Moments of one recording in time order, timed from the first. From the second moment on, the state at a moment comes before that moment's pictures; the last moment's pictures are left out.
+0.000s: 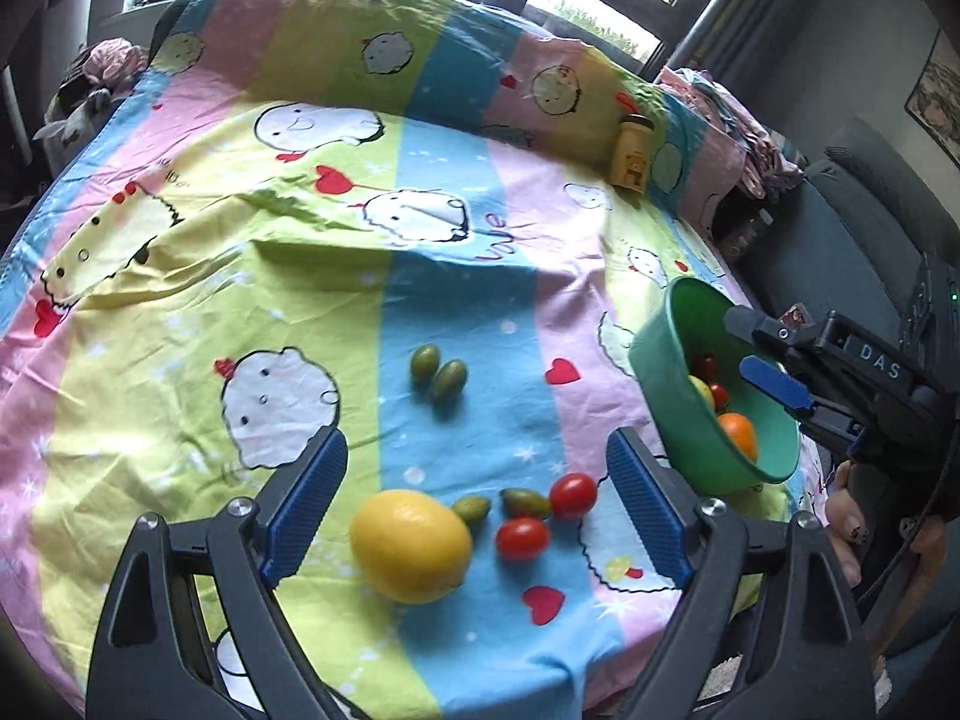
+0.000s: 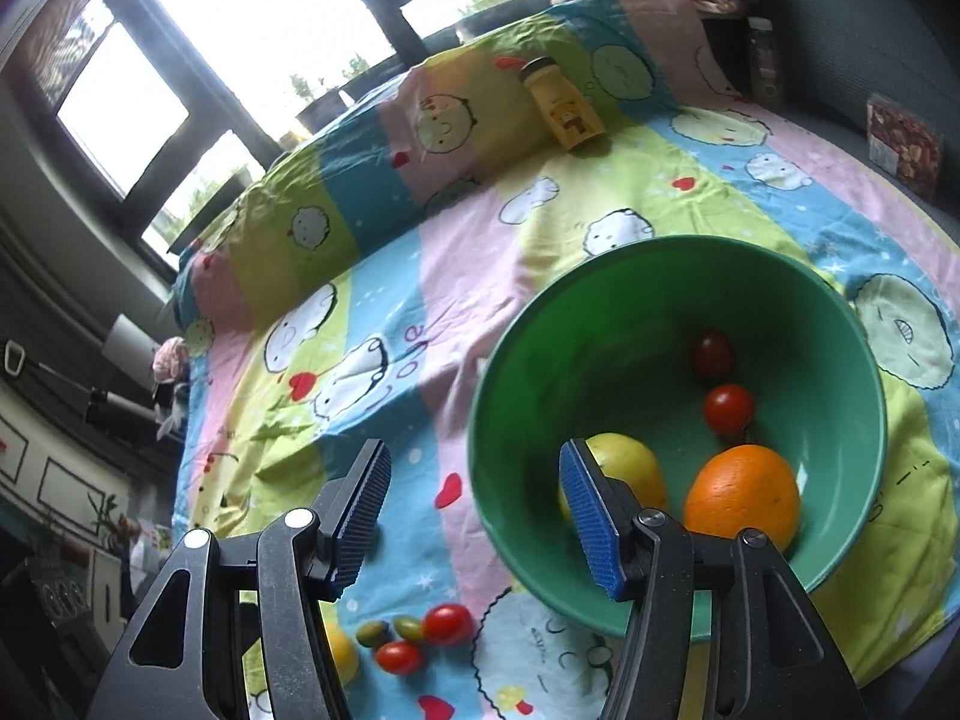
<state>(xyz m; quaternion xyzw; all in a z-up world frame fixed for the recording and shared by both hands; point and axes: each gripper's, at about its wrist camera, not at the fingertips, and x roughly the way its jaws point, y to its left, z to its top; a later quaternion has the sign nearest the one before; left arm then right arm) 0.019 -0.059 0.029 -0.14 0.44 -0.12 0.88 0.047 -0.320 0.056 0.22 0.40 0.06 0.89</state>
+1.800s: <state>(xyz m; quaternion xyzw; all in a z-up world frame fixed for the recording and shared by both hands) 0.119 -0.059 -0.022 -0.15 0.49 -0.14 0.84 0.109 -0.248 -0.028 0.21 0.53 0.08 0.82</state>
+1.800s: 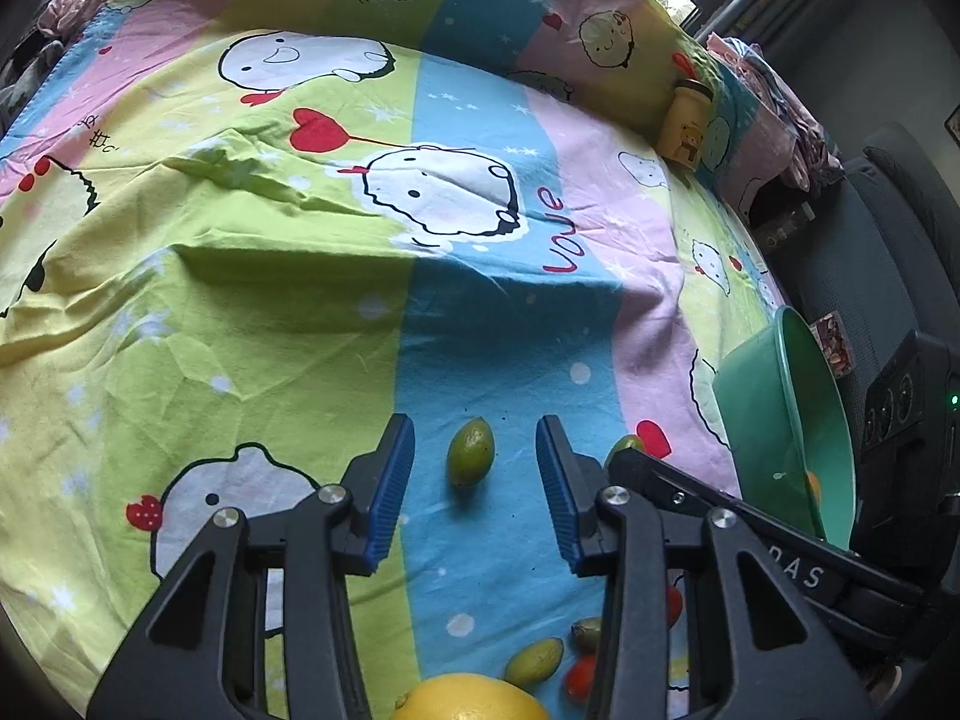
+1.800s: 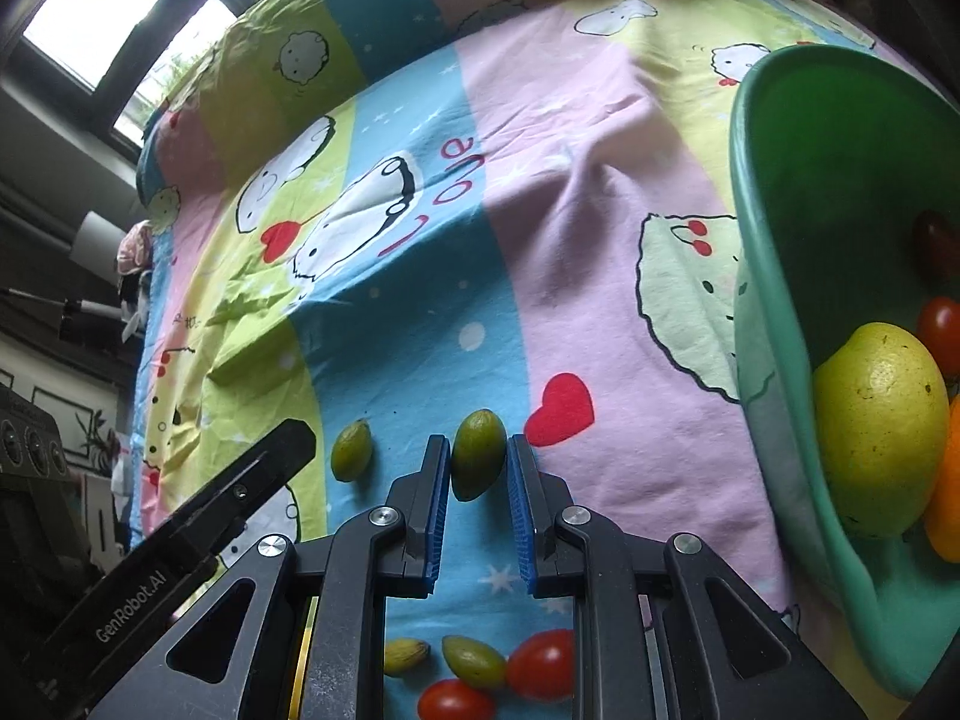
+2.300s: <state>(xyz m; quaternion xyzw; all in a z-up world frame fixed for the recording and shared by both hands) 0.124 -0.070 -0.039 -0.14 0.52 -0.15 0.83 0.107 -0.251 -0.028 0.22 0.53 0.09 0.82</state>
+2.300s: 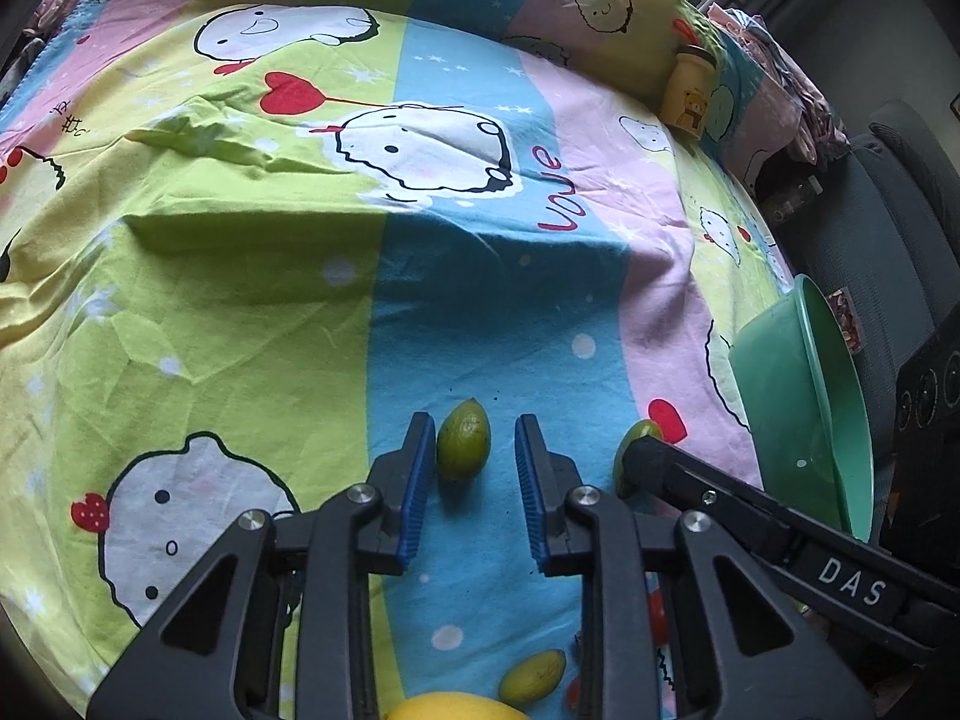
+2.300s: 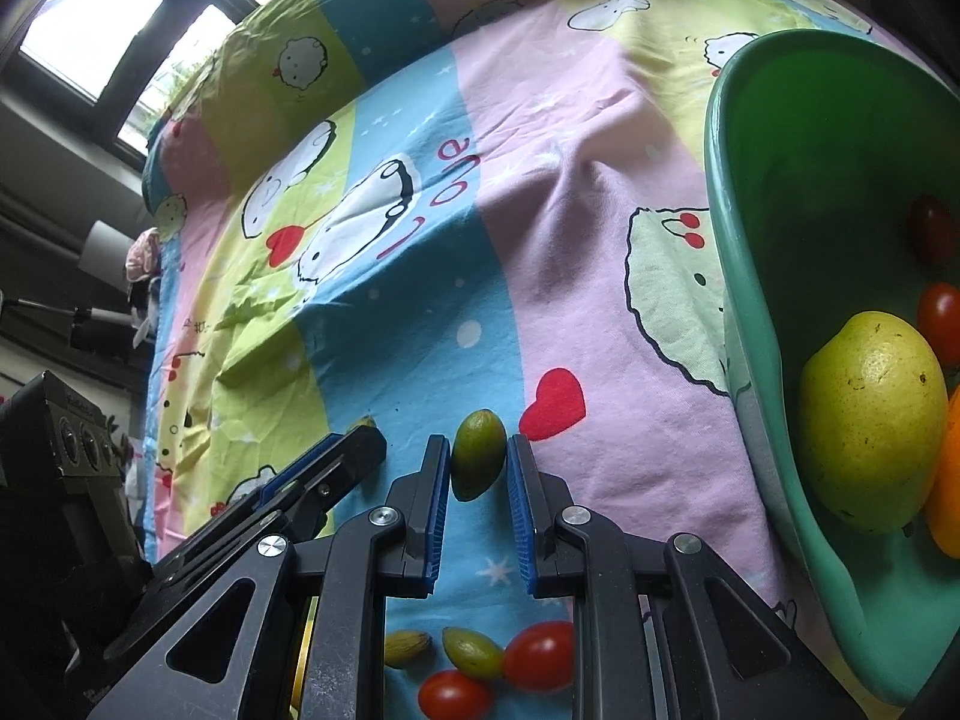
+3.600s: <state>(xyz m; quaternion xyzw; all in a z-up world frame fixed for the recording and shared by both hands) 0.075 -0.079 0.024 -0.14 0.41 -0.16 0.89 0.085 -0.260 0.010 0.21 0.47 0.11 0.85</state>
